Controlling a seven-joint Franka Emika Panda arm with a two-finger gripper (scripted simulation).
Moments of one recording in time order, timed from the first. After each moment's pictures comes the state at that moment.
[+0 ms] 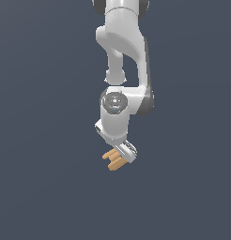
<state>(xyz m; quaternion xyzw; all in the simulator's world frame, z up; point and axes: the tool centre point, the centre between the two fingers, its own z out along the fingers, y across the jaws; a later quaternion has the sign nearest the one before) 0.061 0.000 0.096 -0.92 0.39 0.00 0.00</state>
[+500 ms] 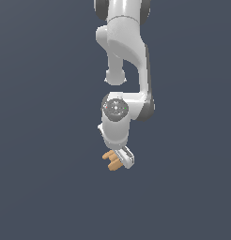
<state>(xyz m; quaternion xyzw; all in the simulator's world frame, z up) 0.070 0.002 0.078 -0.89 0.46 0.00 0.00</state>
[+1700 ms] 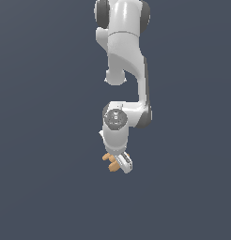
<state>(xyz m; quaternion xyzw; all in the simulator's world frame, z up) 0.076 0.002 0.038 -0.88 0.47 -0.01 0.00</state>
